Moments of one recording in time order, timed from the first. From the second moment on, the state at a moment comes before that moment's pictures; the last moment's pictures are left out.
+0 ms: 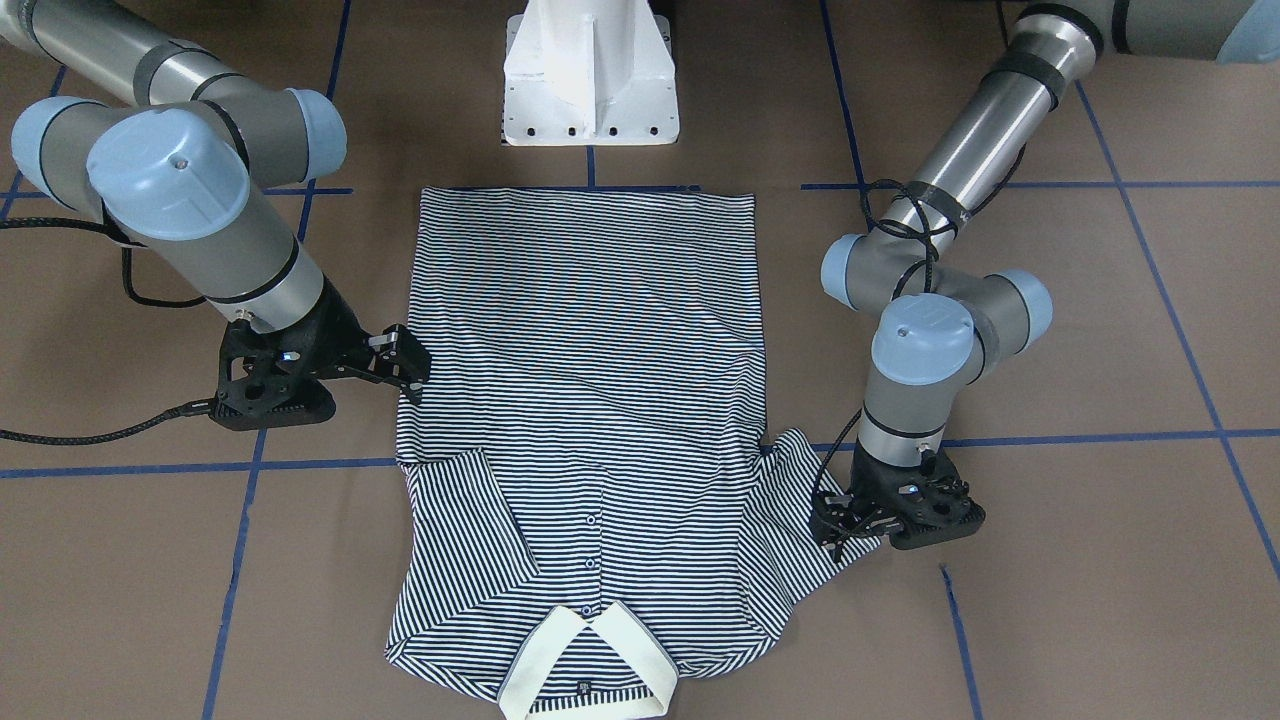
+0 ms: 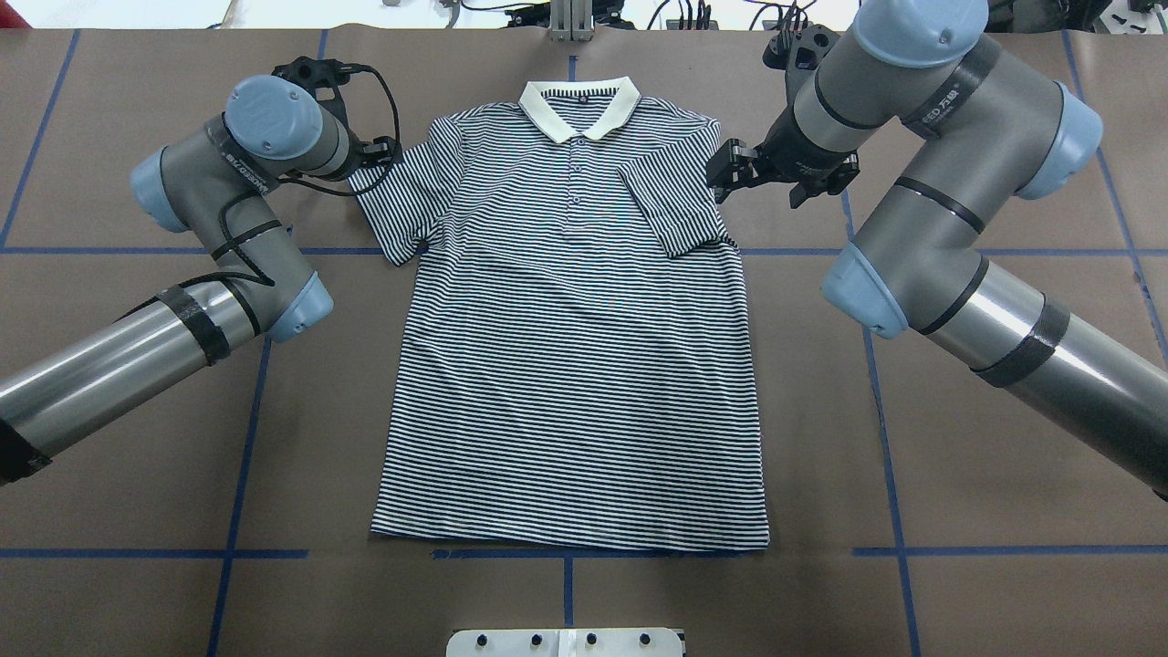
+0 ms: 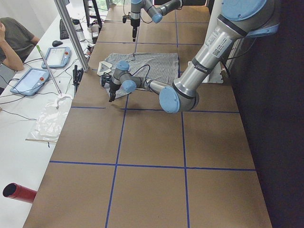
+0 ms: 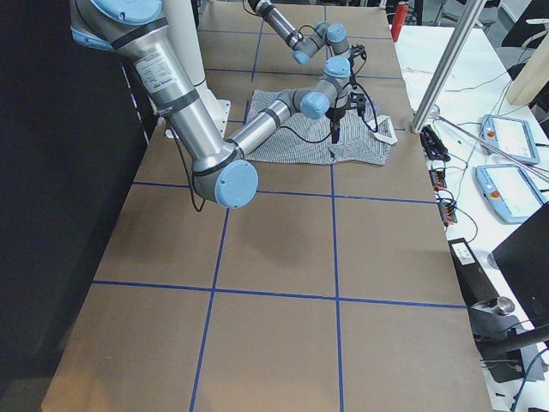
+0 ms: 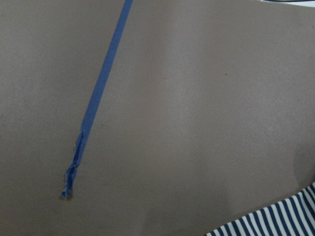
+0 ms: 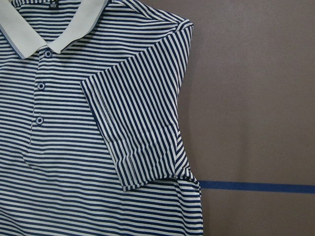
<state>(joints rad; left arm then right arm) -0.81 -2.28 -1.05 -2.20 -1.68 -1.17 0.86 -0.99 1.62 -1.43 2.10 0.99</state>
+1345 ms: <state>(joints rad) -0.81 -2.29 -1.09 -2.17 -1.71 -1.16 0.86 -0.98 1.62 -1.46 2.10 0.99</state>
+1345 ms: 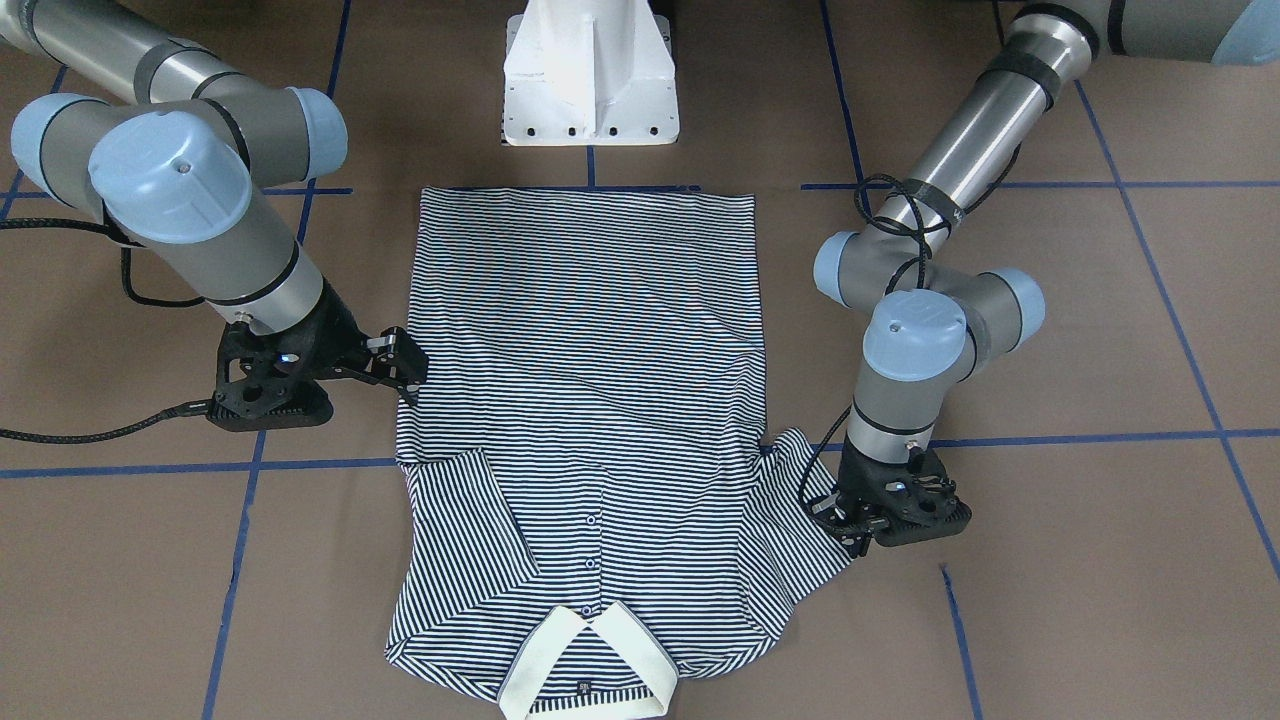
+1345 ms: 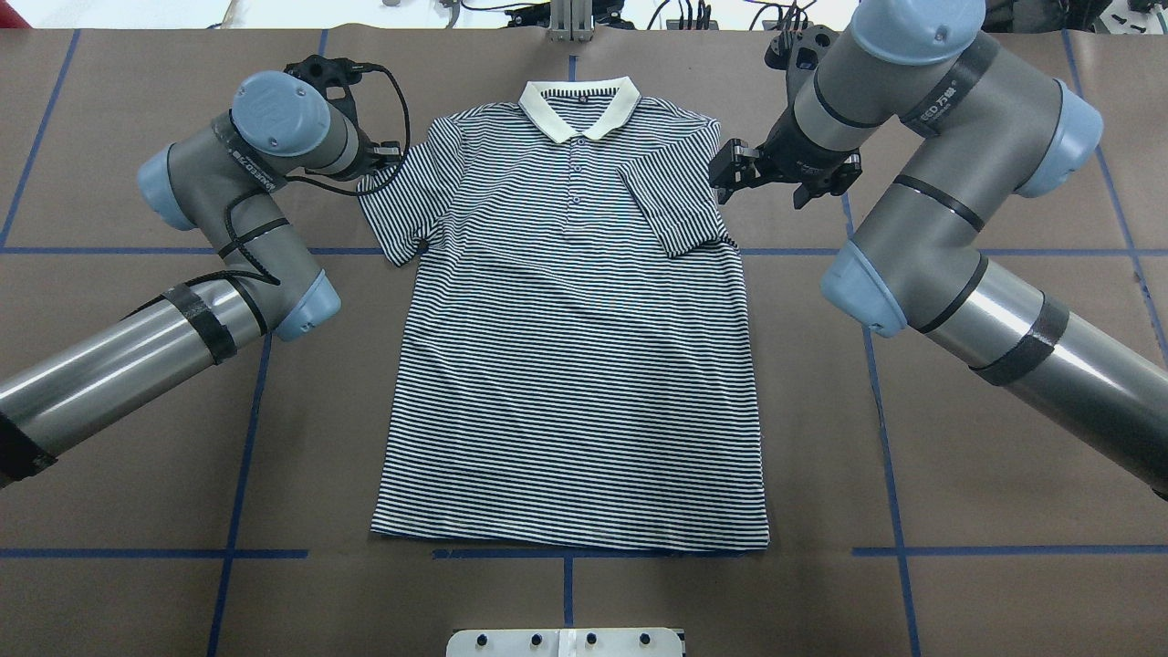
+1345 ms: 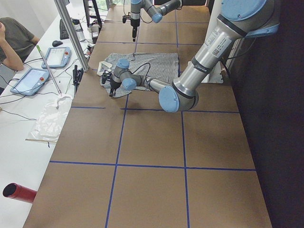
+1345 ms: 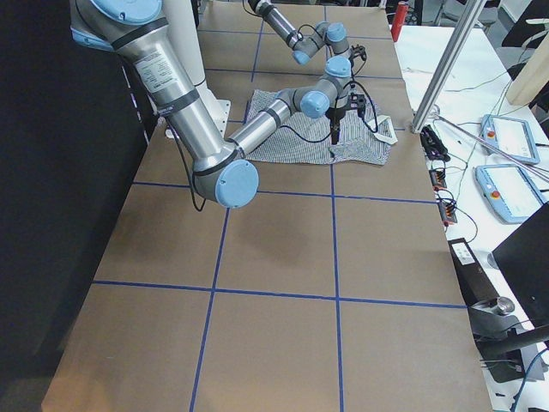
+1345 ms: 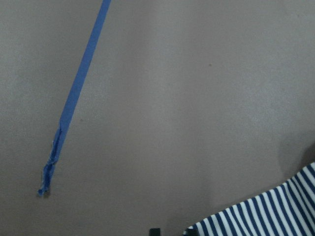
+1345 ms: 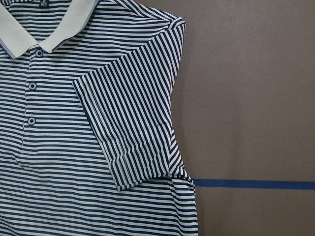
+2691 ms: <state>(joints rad) -0.74 -2.66 -0.83 -2.14 -1.75 -1.43 0.87 -0.99 1.62 -1.46 2.10 0.98</state>
